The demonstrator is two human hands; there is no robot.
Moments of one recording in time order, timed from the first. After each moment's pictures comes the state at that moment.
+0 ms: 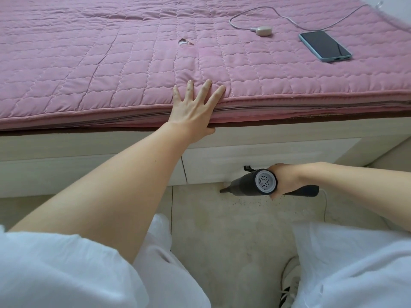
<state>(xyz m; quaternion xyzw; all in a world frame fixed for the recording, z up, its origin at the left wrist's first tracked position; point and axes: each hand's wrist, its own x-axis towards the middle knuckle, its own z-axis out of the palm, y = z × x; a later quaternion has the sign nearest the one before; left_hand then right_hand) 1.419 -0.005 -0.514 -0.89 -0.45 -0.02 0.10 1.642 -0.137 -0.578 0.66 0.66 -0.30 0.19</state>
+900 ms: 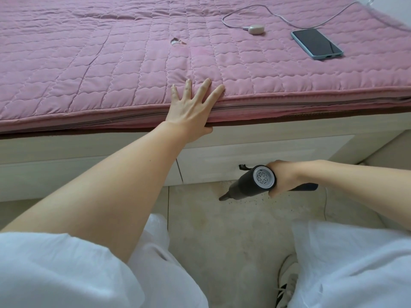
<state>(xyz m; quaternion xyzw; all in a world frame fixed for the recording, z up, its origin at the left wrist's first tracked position) 1.429 -0.006 -0.513 -0.90 -0.43 -0.03 0.10 1.647 -0.144 -0.567 0.66 0.66 -0.30 0.17</state>
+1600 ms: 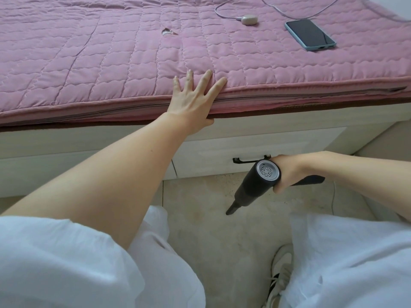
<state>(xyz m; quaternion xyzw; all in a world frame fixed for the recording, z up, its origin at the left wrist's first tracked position) 1.449 -0.010 -0.514 -0.90 -0.42 -0.02 0.10 1.663 -0.157 -0.555 0.67 0.64 -0.32 0.19</state>
